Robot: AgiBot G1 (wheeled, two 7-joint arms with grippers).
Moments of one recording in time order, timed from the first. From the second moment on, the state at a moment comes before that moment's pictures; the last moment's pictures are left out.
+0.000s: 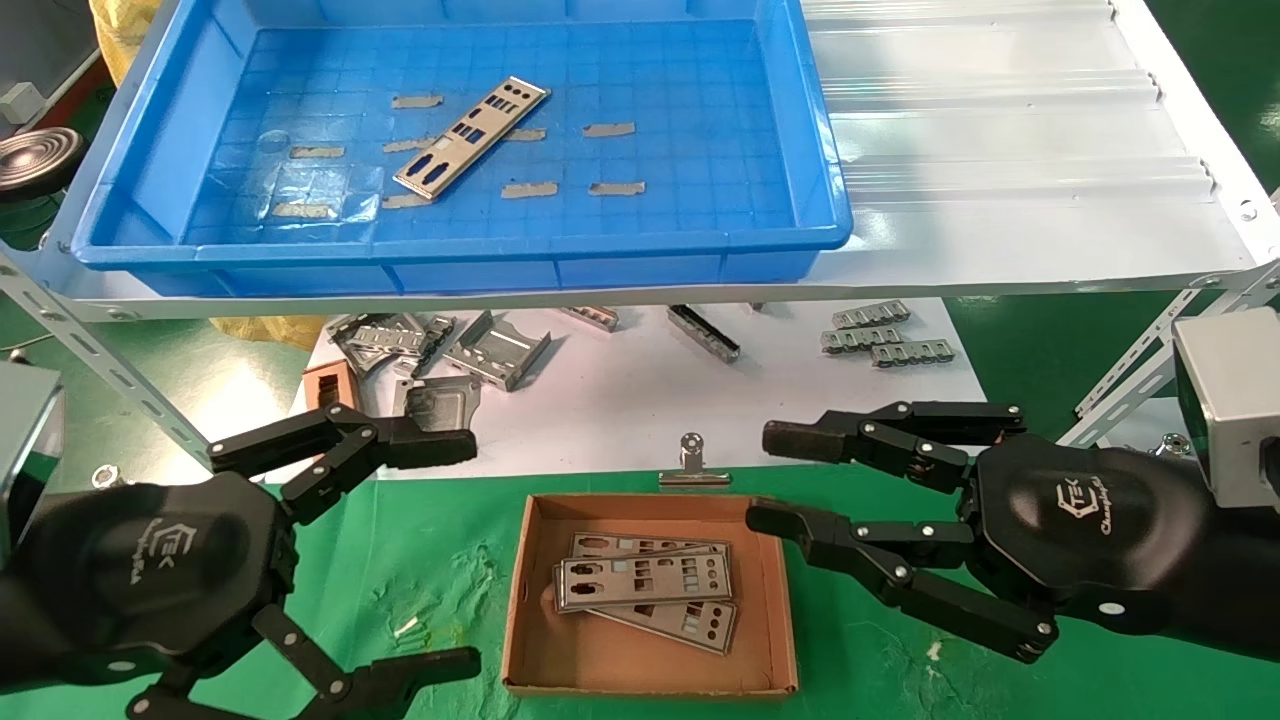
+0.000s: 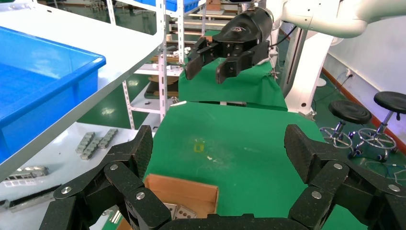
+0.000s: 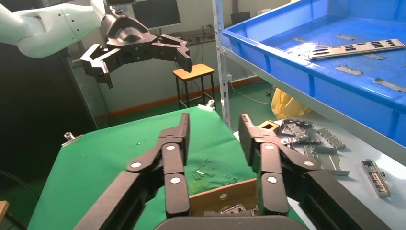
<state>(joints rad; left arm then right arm) -1.09 0.62 0.28 -1.28 0.74 1.49 -0.19 1.07 -0.54 -0.40 1.21 -0.61 -1.40 0.10</state>
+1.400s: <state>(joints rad) -2.02 1.27 0.58 -0.09 1.44 1.01 -0.11 1.07 -0.54 -0.40 1.21 -0.61 -1.40 0.10</state>
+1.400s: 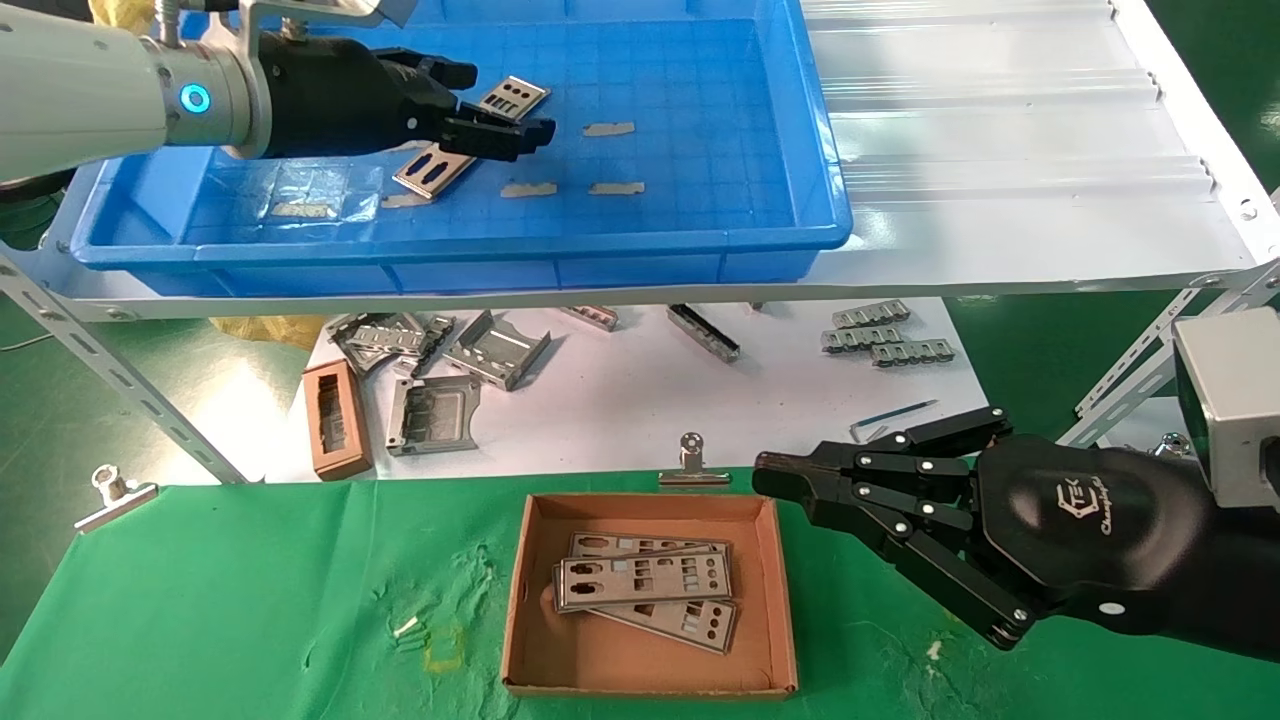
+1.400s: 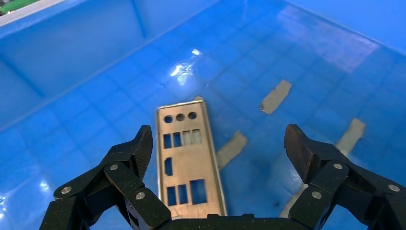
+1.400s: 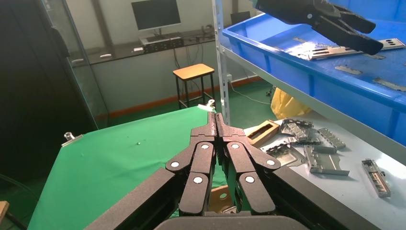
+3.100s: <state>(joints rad) -2.02 1.32 0.61 0.00 1.48 0.94 -0.08 1.07 -0.54 -0.40 1.21 -0.61 -1.40 0.10</state>
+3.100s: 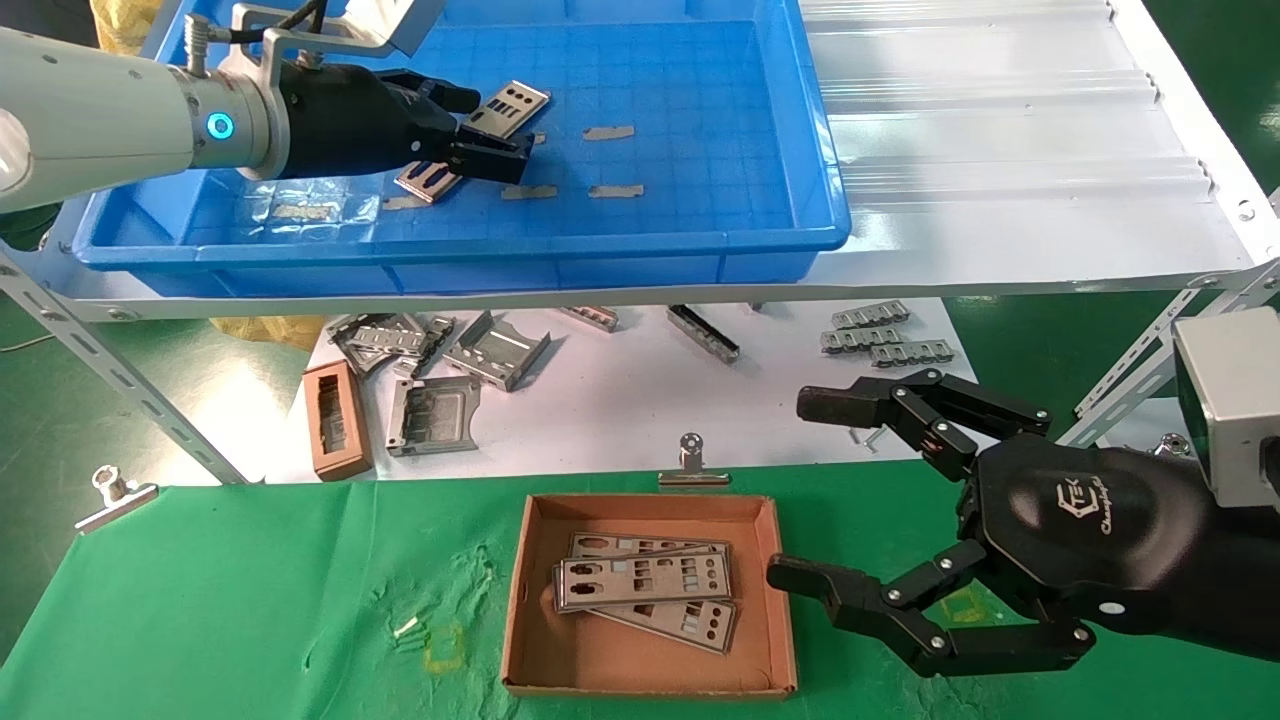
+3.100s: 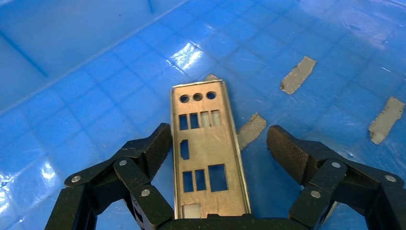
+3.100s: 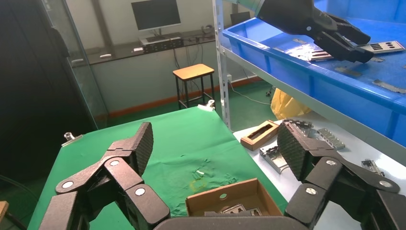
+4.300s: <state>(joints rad) -2.08 1.26 0.58 -0.05 1.43 1.09 -0.05 1.07 -0.54 -0.40 1.21 -0.61 -1.40 0.10</state>
